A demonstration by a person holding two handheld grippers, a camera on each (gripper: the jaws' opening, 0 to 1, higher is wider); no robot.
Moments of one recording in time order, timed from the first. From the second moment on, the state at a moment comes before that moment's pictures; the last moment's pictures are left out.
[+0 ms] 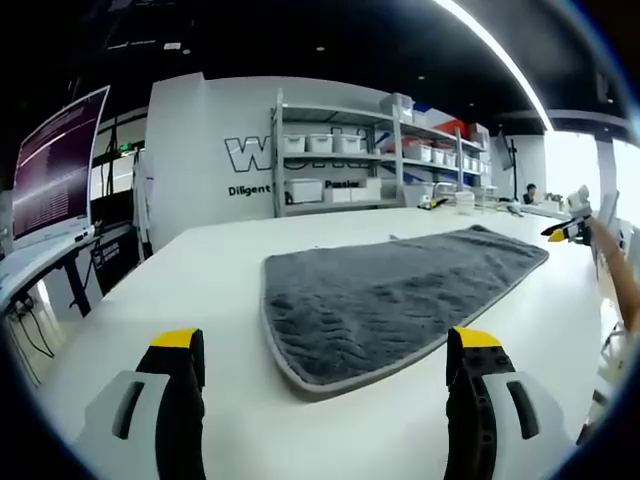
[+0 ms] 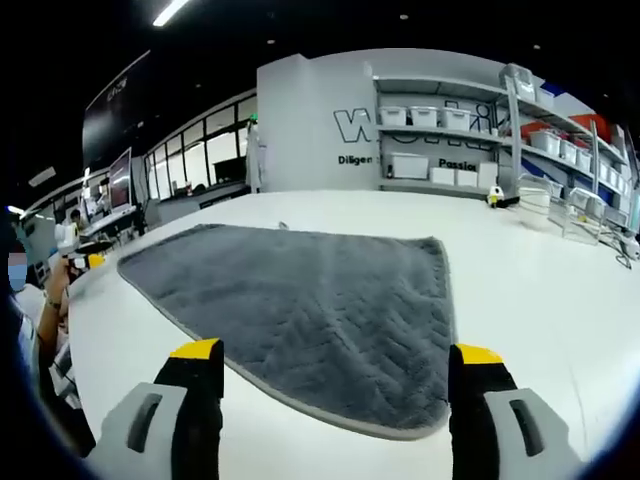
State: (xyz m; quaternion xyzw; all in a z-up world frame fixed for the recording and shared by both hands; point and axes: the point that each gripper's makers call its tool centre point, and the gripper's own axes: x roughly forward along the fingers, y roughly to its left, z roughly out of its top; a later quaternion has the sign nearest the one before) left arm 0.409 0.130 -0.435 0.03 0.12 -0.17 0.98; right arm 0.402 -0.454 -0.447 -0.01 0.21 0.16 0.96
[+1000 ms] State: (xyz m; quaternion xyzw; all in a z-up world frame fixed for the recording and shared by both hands) left arm 0.489 0.120 -0.382 0.09 0.11 -0.20 0.97; right arm 0.454 -0.331 -0.453 -0.10 0.20 0.29 0.93
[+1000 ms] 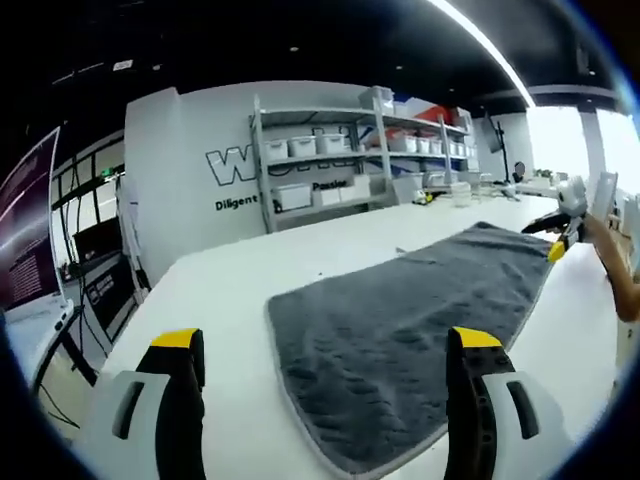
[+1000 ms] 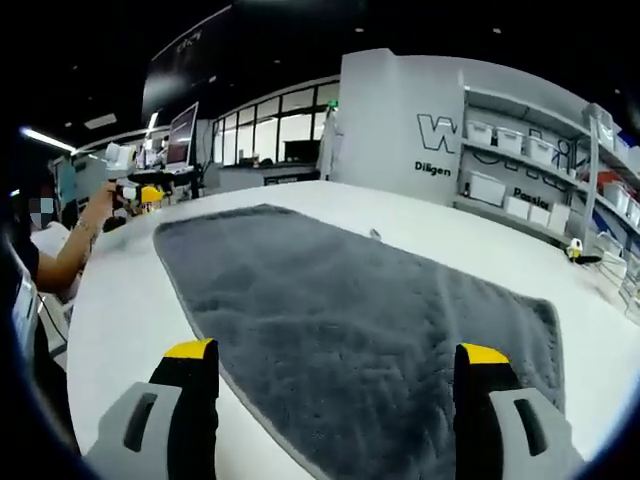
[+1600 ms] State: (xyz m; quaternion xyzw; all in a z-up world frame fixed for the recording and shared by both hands) left arm 0.589 0.135 -0.383 0.08 0.12 -0.19 0.97; right arm 0.443 -0.316 -0.453 -0.13 0.18 0.31 0.92
